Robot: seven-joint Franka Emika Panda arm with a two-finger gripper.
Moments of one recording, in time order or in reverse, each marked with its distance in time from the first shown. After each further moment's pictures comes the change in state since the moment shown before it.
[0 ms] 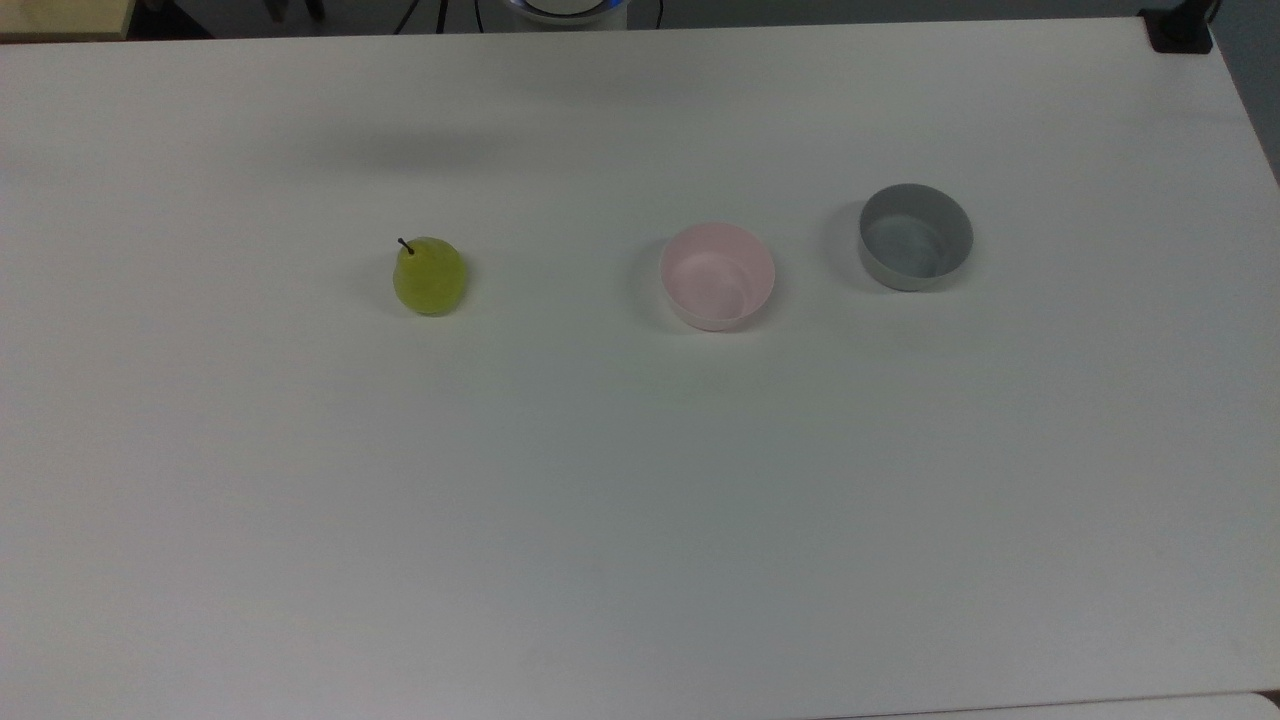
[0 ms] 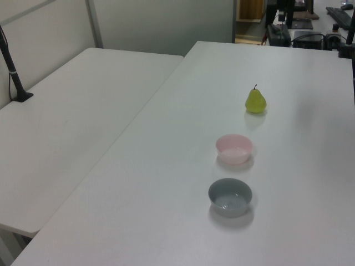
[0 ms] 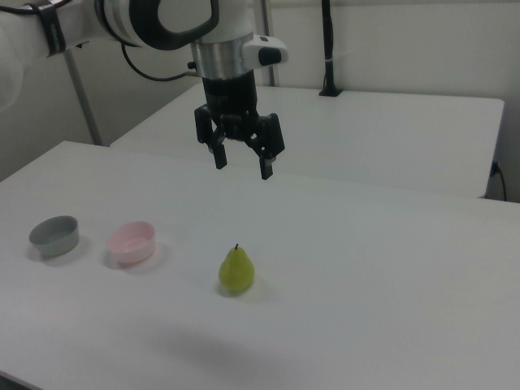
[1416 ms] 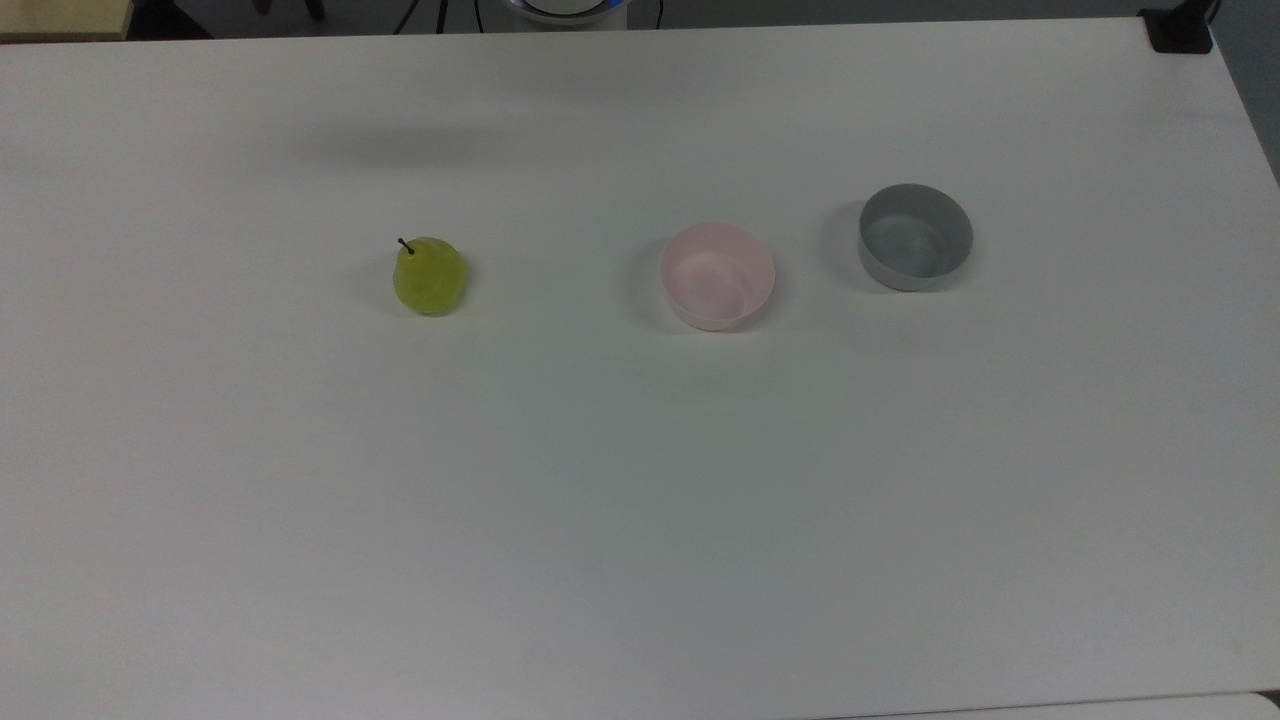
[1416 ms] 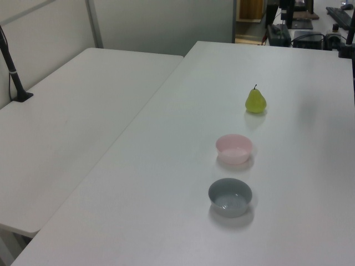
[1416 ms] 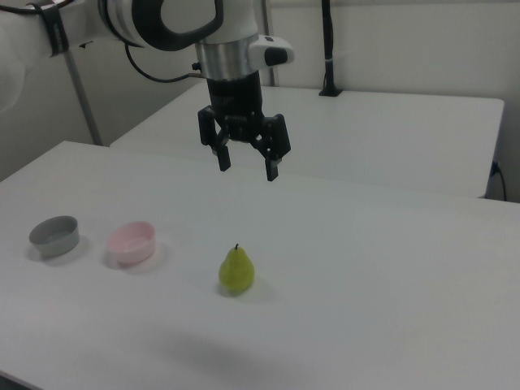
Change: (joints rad) arm 0.000 0.000 -0.023 0.003 0.001 0.000 -0.053
